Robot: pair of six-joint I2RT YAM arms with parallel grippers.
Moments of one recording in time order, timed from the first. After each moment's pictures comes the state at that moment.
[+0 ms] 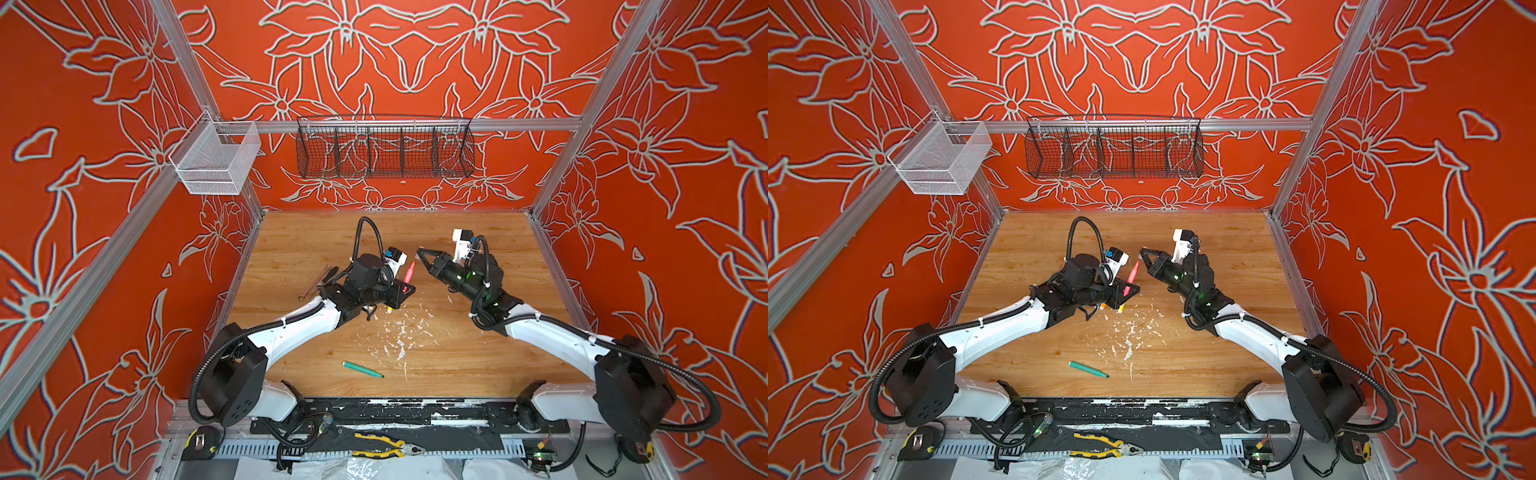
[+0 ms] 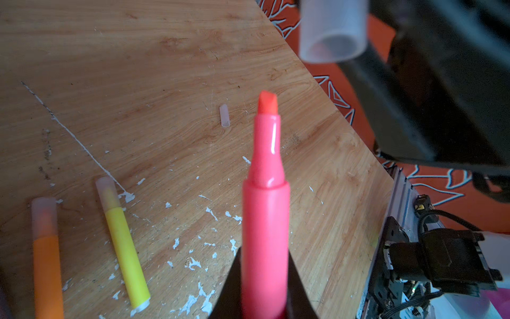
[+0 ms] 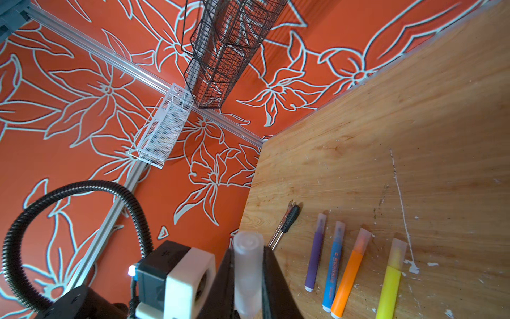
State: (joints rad) left arm -0.62 1.42 0.90 -0.03 0.36 -0.36; right arm 0.58 1.32 0.74 0.52 -0.15 1.02
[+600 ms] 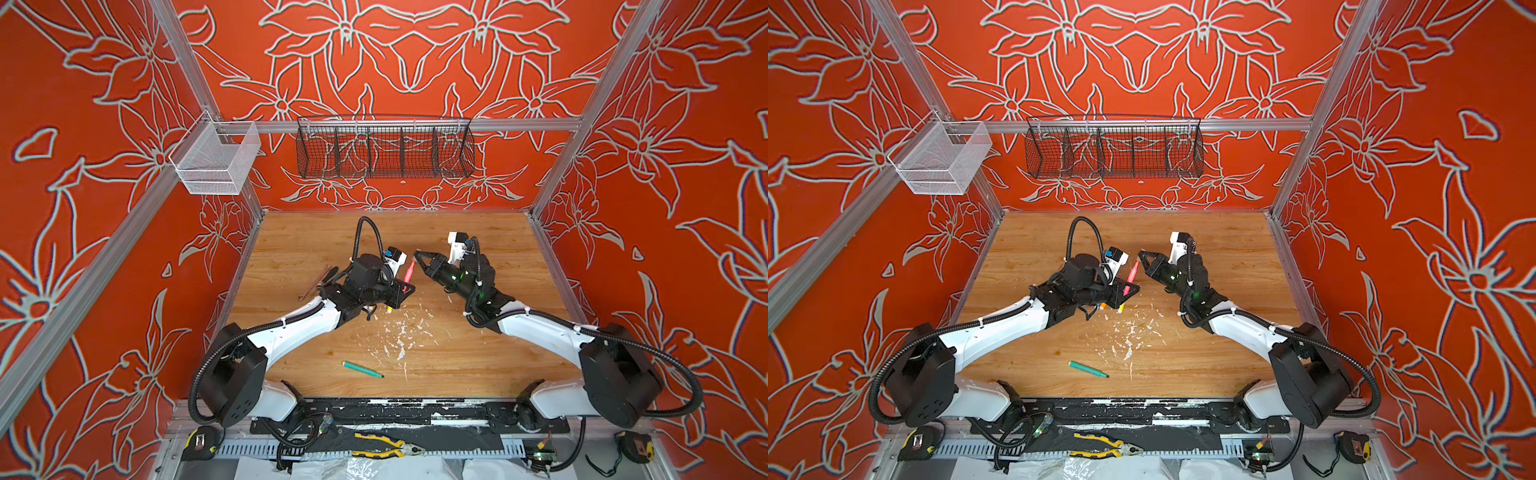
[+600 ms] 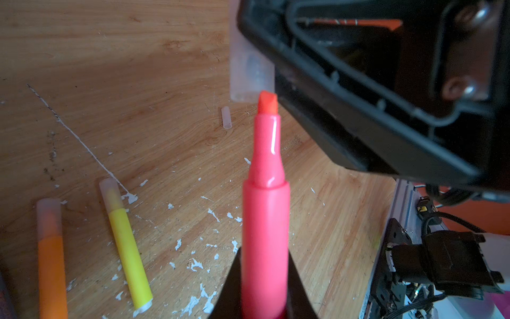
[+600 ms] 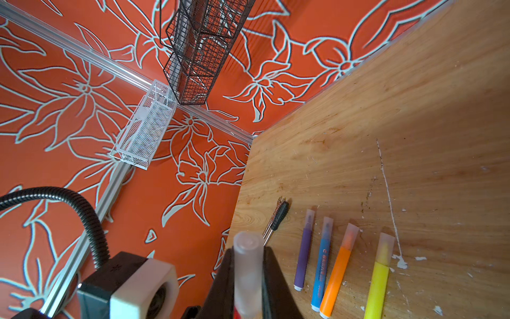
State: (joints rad) left arm -0.62 1.42 0.90 -0.02 0.35 -0.35; right arm 0.58 1.39 0.74 0.55 -0.15 1.04
